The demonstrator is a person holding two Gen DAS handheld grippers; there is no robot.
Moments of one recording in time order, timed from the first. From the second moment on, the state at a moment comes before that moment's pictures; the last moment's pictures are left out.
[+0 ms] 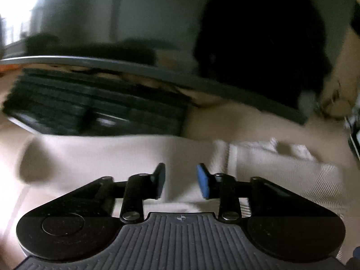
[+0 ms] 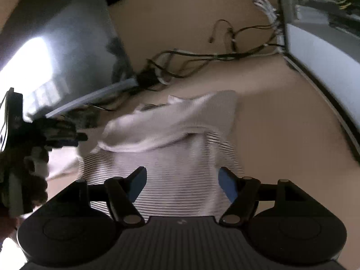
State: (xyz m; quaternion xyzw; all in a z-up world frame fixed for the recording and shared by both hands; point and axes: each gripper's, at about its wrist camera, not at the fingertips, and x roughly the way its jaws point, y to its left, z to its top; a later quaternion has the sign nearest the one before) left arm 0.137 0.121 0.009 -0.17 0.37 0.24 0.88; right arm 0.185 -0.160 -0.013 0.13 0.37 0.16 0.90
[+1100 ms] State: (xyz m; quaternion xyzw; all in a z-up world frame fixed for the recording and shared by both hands) left arm 0.054 0.262 -0.042 -0.19 0.38 0.35 0.83; right arm 0.091 -0.105 0.019 0.22 0.36 0.25 0.87
